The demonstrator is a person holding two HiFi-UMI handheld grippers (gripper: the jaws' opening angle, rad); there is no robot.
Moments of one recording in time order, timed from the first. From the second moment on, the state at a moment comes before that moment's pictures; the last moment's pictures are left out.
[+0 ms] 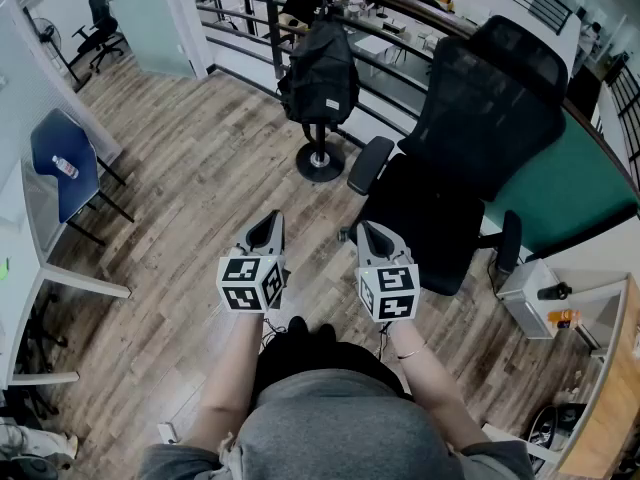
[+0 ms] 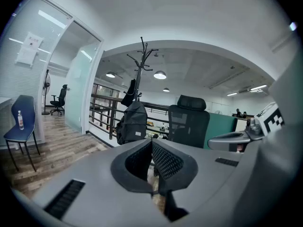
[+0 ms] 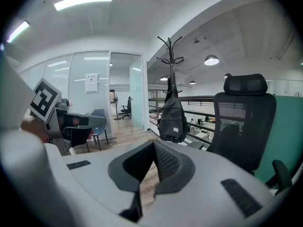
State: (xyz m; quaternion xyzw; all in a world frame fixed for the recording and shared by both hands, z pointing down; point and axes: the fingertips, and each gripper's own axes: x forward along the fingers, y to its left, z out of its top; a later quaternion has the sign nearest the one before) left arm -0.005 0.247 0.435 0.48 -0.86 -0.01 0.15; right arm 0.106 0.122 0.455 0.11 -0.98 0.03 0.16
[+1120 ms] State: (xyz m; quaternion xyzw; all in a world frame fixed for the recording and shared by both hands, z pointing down) left arm -0.051 0.235 0.453 0.48 -0.86 -0.01 0.18; right arm 0.057 0.093 0.461 0.09 -0.98 0.09 0.15
